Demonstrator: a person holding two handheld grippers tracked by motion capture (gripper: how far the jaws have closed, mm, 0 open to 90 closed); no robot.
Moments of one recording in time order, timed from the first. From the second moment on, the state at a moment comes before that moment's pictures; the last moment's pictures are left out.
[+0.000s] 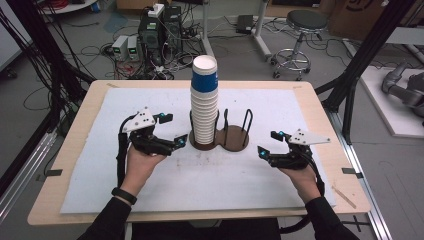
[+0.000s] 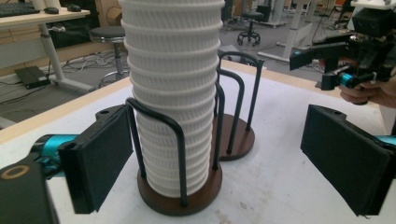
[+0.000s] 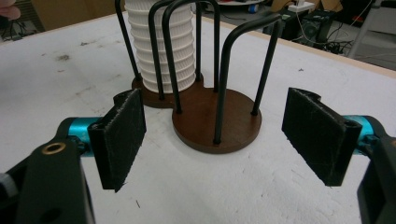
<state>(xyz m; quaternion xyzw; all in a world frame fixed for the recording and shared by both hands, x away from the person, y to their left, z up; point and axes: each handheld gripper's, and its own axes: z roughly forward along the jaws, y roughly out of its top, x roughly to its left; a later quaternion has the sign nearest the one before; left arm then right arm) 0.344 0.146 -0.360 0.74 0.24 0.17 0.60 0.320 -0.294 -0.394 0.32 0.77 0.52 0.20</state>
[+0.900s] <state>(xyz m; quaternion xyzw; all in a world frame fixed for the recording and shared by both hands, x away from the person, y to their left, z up) 0.405 0.107 -0.335 0.73 0.22 0.18 0.62 0.320 -0.296 -0.393 0.31 0.76 0.54 0.19</state>
